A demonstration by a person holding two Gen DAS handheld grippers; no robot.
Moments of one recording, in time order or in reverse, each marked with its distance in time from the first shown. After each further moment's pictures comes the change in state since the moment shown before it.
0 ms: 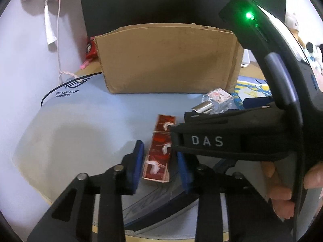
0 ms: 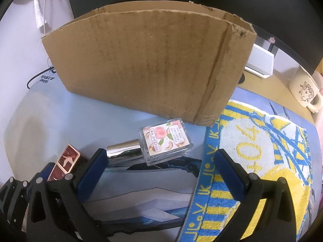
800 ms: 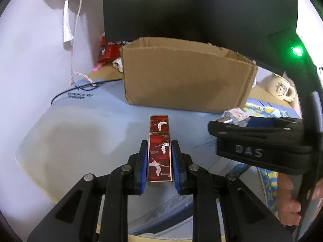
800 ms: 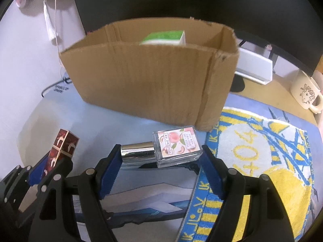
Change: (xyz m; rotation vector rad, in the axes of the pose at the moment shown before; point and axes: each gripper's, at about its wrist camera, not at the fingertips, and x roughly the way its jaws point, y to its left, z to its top) left arm -0.021 0.028 0.009 -0.109 -0.079 0.010; right arm -0.027 -0.013 0.000 0.017 -0.076 0.080
